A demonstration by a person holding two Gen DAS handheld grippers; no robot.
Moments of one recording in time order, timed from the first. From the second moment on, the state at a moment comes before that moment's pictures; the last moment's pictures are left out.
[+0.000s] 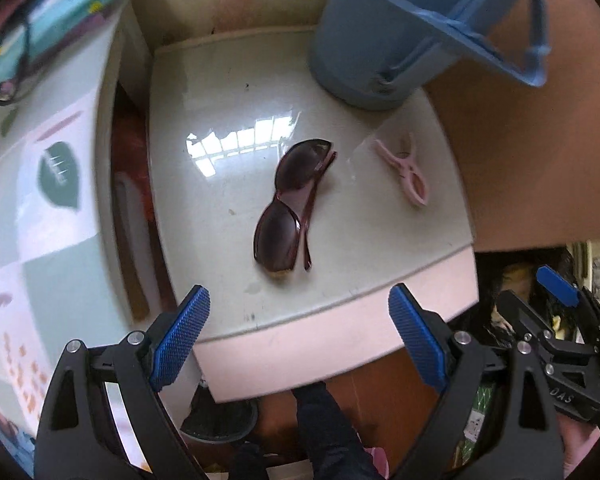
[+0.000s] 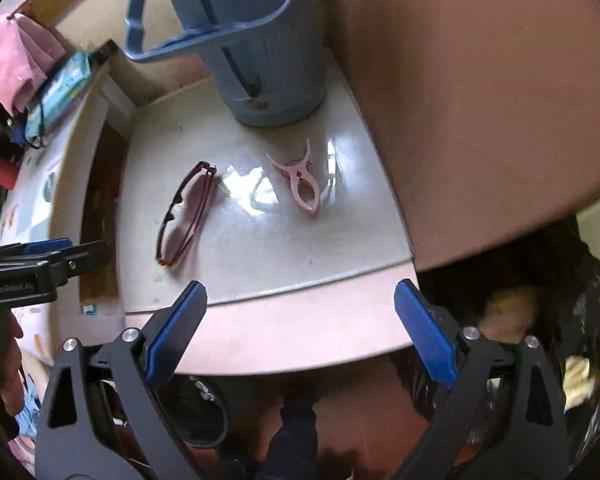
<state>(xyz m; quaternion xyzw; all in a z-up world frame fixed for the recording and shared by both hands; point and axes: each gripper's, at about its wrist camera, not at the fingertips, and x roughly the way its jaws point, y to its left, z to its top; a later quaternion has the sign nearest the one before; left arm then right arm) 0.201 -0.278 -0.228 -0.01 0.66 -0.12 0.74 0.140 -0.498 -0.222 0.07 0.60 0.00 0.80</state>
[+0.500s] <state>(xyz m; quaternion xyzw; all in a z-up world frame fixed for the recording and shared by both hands) 0.249 -0.295 -0.300 -0.04 0.69 -0.10 0.71 0.238 -0.497 -0.302 0.04 0.63 0.04 0.77</state>
